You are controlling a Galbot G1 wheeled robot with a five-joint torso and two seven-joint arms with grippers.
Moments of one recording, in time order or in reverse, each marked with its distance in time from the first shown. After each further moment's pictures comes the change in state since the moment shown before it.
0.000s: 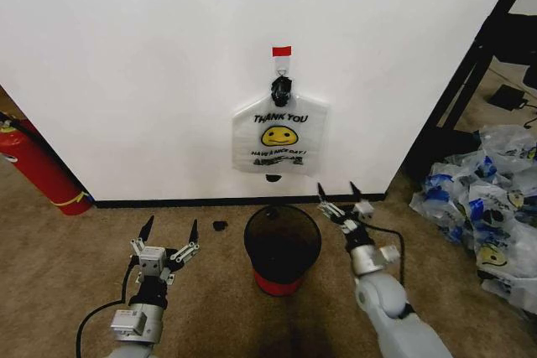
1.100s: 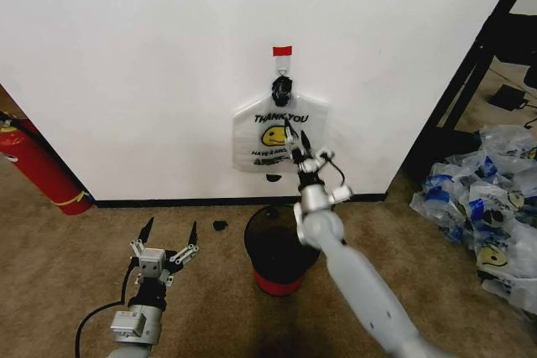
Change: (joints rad) left arm -0.006 0.006 -0.001 0.037 0.000 -0.007 -0.003; right arm 0.518 0.181 -0.207 -0.317 0.762 0.012 -0.147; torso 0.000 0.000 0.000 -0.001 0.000
